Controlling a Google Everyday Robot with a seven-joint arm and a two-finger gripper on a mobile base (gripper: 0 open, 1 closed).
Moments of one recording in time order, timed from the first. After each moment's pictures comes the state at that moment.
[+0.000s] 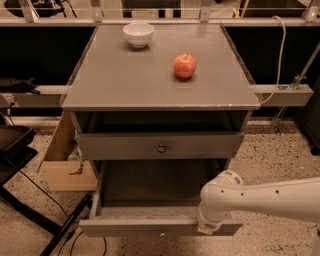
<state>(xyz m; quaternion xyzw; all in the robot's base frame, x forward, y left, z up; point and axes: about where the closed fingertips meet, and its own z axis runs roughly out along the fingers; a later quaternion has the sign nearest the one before) 0.411 -0.156 0.409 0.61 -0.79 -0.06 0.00</state>
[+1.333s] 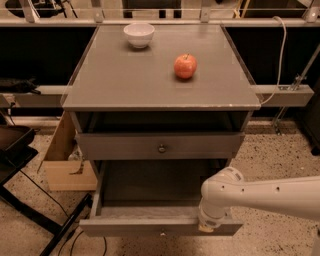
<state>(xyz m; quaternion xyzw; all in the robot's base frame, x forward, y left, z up) 0.417 -0.160 0.414 0.61 -0.79 -0.07 0.01</state>
